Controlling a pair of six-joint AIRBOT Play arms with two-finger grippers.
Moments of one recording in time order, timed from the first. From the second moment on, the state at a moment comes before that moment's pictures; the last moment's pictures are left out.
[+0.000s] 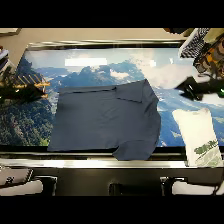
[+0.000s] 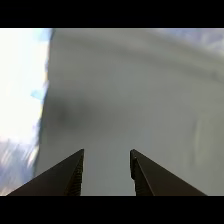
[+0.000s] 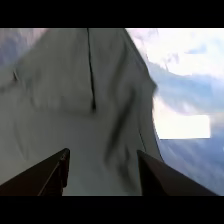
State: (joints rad) left arm 0.38 -1.44 1.32 0.91 -1.19 -1.35; right arm -0.43 -1.52 1.46 -0.87 1.35 1.40
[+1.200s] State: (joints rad) left arm 0.53 -1.14 0.79 0.93 -1.27 -1.33; right arm -0.54 -1.27 0.46 -0.75 1.20 0.97
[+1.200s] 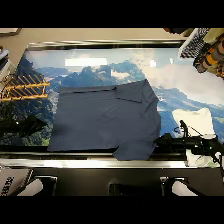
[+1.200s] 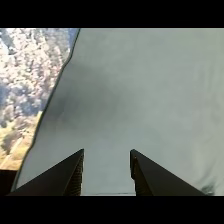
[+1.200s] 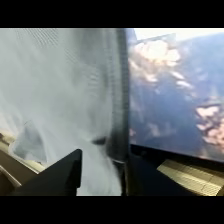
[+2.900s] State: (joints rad) left arm 0.61 -1.11 0.47 1.07 -1.20 -1.33; right arm -0.54 -1.27 0.45 -0.68 1.16 0.95
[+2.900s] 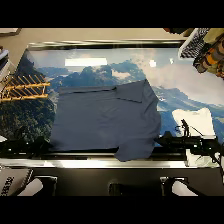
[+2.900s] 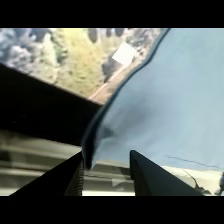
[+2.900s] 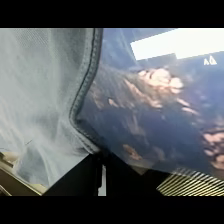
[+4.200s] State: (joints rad) left arm 0.29 -1.12 1.15 0.75 -1.04 -1.37; right arm -0.26 -1.10 1.12 -0.51 0.90 1.09
